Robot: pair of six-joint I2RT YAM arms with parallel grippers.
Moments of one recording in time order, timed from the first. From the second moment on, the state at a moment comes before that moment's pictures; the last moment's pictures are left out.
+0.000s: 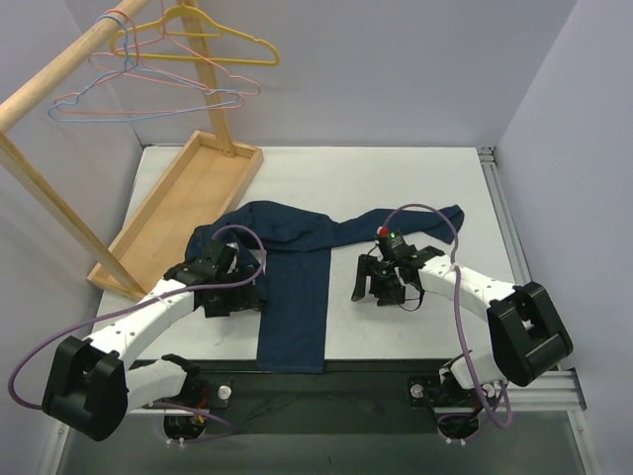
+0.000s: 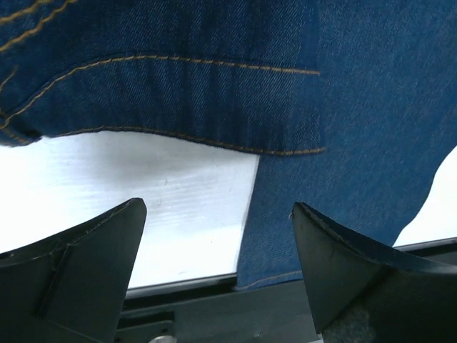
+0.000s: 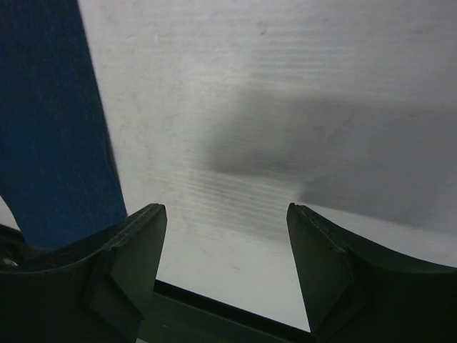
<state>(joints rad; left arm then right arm) -0.43 1.14 0.67 -0.70 0.05 -0.58 0.49 1.42 0.73 -0.47 -0.15 0.60</state>
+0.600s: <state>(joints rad) -0.43 1.31 0.63 -0.39 0.13 -0.68 0.76 1.55 0.86 -0.45 -0.22 0.54</state>
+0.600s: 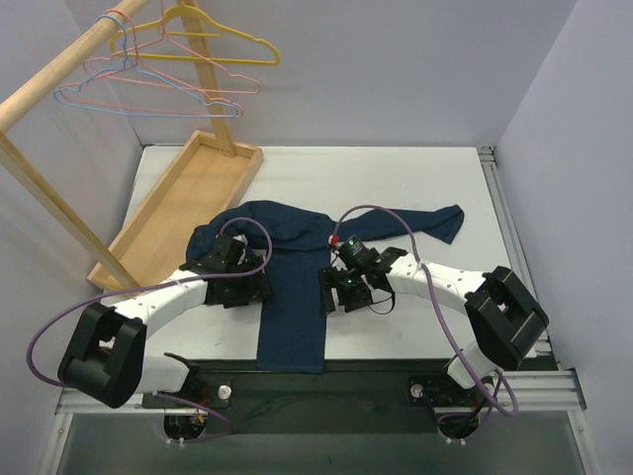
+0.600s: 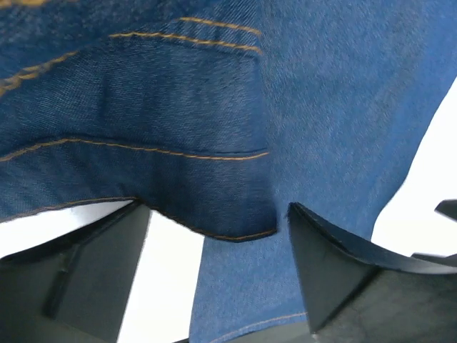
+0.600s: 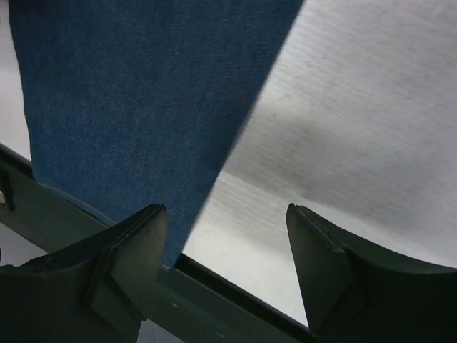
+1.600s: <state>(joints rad) -0.39 0.94 0.65 -0.62 -0.14 -0.72 0.88 1.88 1.16 -0.57 -0.24 0.46</state>
